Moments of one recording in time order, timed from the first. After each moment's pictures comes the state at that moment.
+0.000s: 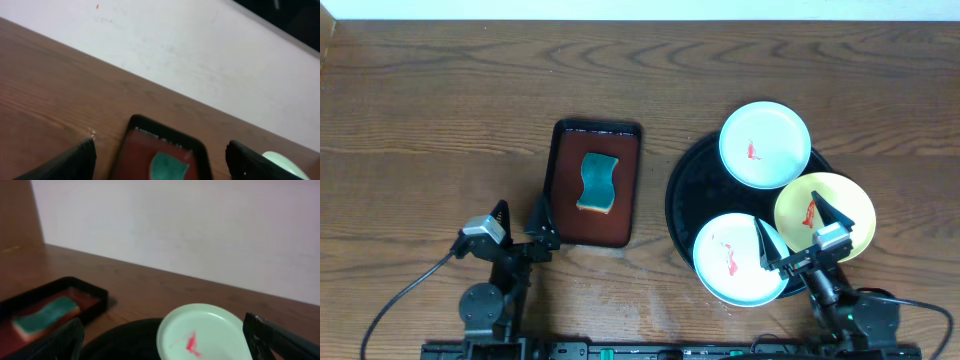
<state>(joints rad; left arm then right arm) 0.01 0.03 0.06 -0.05 0.08 -0.46 0.11 0.03 0.09 -0.01 -0.33 -0.03</state>
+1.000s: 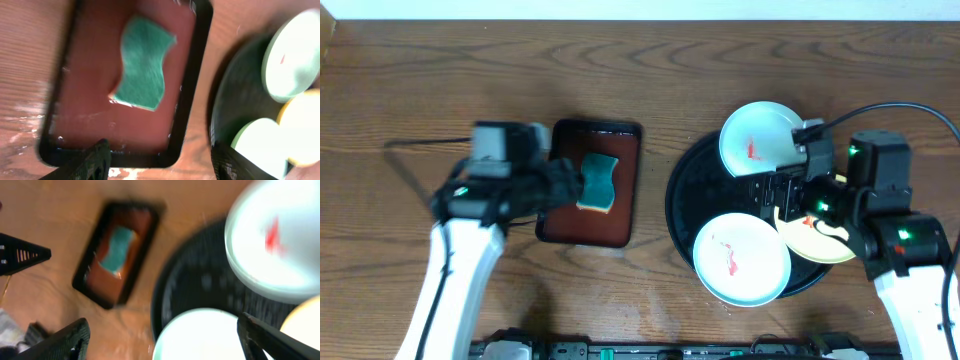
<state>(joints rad) -0.12 1.25 1.02 -0.89 0.31 -0.38 0.11 1.07 0.99 -0.80 -0.55 0.15</state>
